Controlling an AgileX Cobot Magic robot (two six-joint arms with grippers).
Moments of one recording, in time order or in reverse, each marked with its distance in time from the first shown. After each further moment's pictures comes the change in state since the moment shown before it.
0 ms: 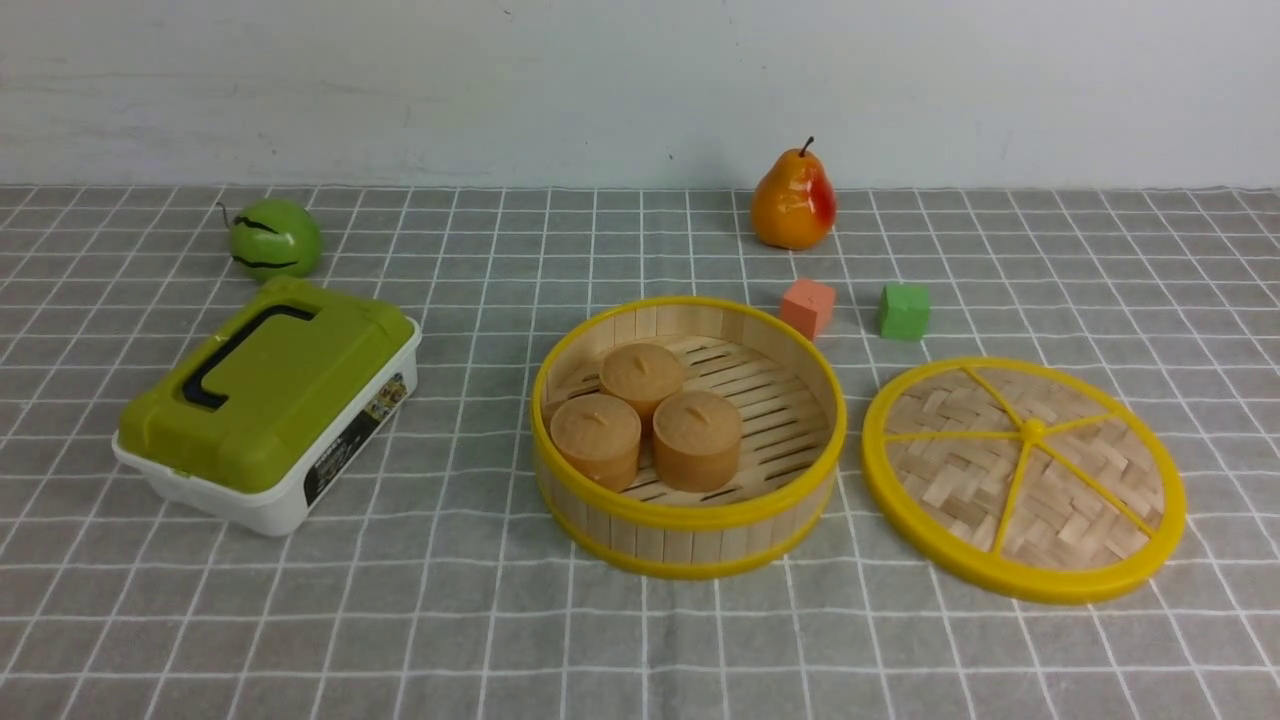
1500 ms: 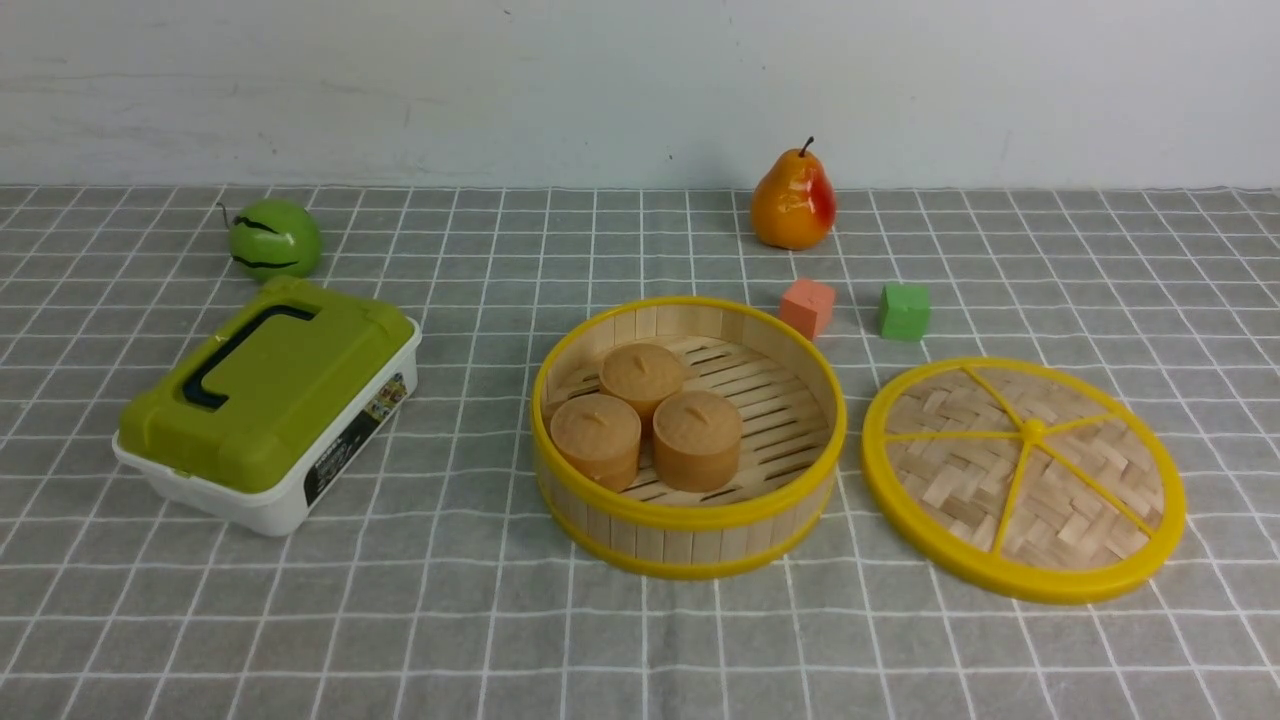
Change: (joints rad) right arm 0.000 0.000 0.000 0.000 0.000 -0.002; left arm 0.000 0.000 0.000 0.000 0.000 0.000
